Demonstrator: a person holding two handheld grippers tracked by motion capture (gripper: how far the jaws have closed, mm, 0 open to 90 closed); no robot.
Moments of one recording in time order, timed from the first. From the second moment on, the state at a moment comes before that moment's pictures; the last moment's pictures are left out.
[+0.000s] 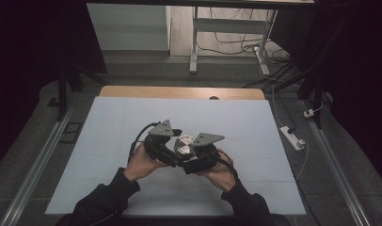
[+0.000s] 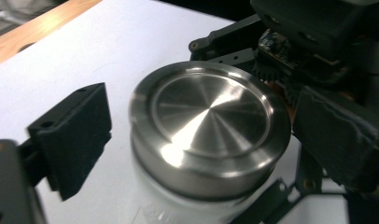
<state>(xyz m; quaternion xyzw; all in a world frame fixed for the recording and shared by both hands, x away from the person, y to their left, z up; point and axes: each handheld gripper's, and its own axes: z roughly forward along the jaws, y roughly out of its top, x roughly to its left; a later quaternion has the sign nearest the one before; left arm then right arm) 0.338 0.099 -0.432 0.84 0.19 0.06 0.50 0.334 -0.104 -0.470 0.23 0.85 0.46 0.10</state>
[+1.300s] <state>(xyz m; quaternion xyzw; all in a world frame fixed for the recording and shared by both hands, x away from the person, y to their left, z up) 0.339 0.118 -0.424 0.86 0.11 0.02 0.49 0.328 -0.100 -0.468 0.17 0.87 0.46 0.07</state>
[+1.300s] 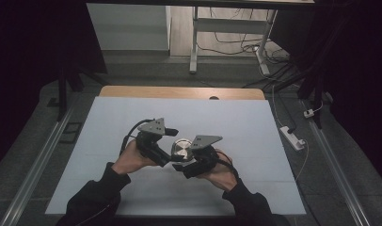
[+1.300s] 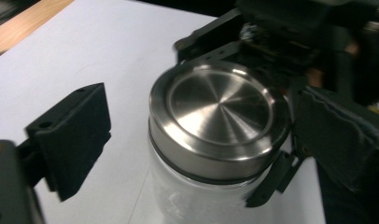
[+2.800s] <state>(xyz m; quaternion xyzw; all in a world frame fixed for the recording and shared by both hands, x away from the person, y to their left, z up) 0.331 0.104 -0.429 0.88 0.07 0.03 0.47 0.316 -0.091 -0.466 0.14 0.88 0.45 0.07</state>
